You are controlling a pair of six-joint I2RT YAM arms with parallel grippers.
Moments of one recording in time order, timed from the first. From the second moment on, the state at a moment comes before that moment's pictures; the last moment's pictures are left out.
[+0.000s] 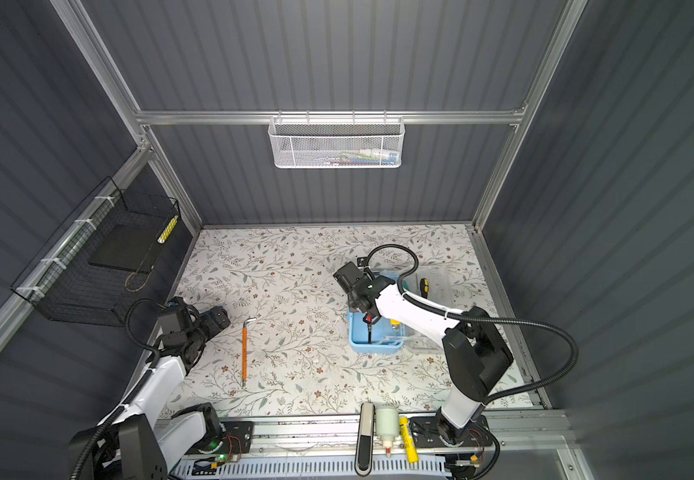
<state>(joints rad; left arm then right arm) 0.23 1.03 0.40 -0.10 0.09 -0.42 0.73 1.70 1.21 -0.64 0.44 0.55</state>
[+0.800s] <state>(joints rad) 0.23 1.02 0.40 -0.10 0.09 -0.42 0.65 1.89 1.22 -0.53 0.26 0.60</state>
